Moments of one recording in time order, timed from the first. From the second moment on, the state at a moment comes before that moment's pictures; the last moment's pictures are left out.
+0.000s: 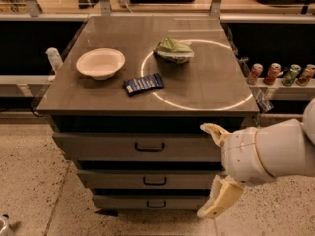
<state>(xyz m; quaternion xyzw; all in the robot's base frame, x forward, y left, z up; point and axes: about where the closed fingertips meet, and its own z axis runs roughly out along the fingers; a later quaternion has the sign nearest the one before) 0.366 -0.098 0.809 -0.62 0.70 0.16 0.32</state>
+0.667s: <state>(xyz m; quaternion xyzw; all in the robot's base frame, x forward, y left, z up) 0.341 -0.108 0.695 -0.54 0.74 0.24 0.32</state>
